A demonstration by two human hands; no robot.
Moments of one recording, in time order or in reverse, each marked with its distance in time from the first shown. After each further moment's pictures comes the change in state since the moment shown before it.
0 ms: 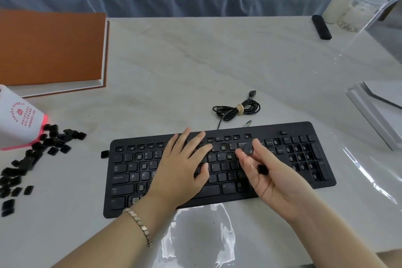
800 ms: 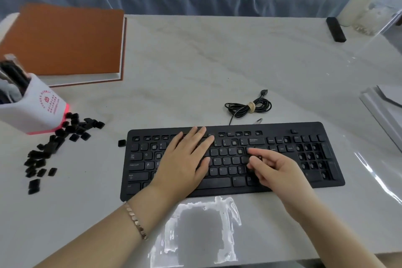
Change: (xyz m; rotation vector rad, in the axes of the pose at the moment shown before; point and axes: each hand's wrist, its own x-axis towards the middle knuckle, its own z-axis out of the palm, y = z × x) left_hand -0.015 -0.009 -0.017 -0.003 -0.092 -0.039; right_hand 0.017 0.018 -0.030 -0.935 -0.039 -0.391
